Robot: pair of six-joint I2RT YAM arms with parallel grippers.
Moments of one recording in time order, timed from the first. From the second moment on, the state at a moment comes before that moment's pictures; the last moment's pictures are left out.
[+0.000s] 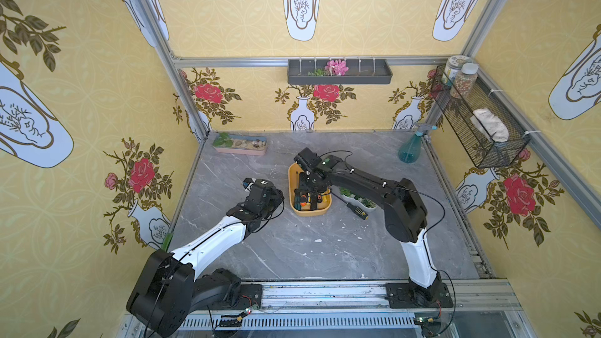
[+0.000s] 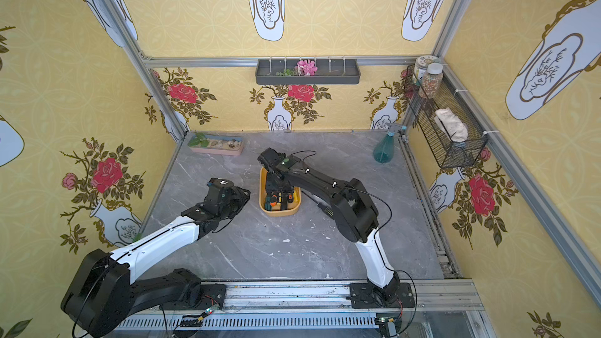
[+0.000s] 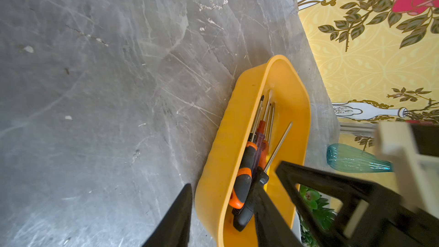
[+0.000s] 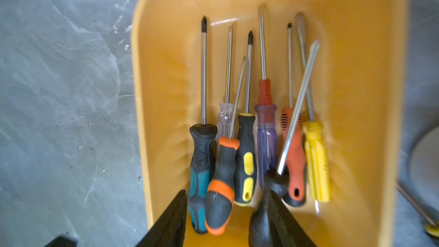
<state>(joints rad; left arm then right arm) -0.47 1.21 0.60 -0.12 -0.10 -1.19 0.77 2.06 1.76 -0.81 0.06 0.72</state>
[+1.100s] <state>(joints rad) -0.46 1.21 0.60 -0.09 -0.07 -1.17 0.57 1.79 1.20 -0.86 0.05 0.23</state>
